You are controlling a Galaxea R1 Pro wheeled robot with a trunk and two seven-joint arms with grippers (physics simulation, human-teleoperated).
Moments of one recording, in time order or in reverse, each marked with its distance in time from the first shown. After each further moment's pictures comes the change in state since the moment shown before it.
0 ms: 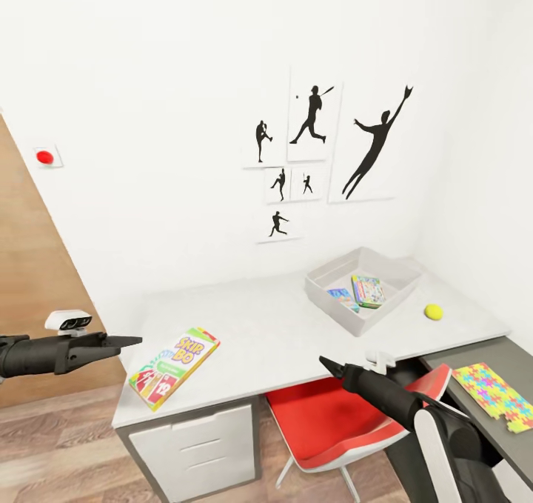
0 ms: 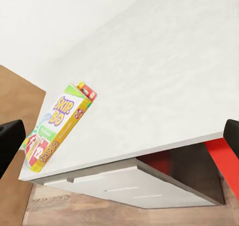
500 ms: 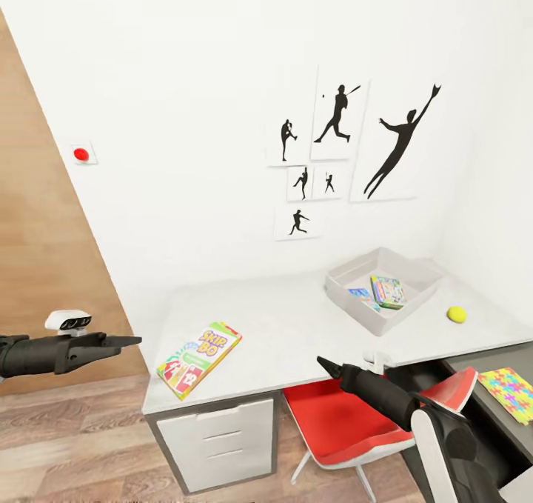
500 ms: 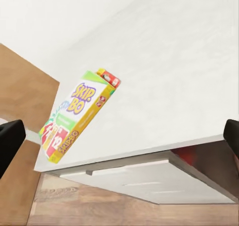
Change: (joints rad) left arm -0.001 0.000 0.002 0.001 -0.003 0.001 0.000; right arm 0.001 0.014 0.004 0.000 0.009 -0.002 -0.007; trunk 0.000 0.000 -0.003
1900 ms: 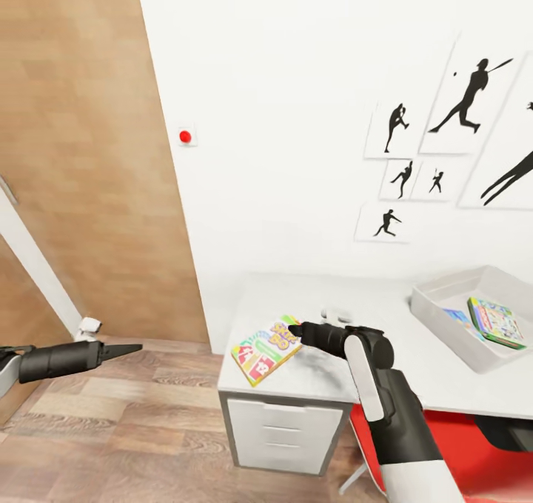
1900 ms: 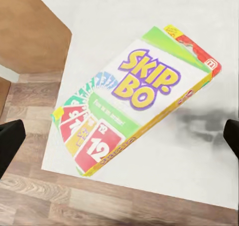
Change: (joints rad) left arm -0.008 -0.033 -0.002 0.129 -0.026 0.004 0.371; right arm -0.326 0.121 0.211 0.144 -0.002 0.218 -0.572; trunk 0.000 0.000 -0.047
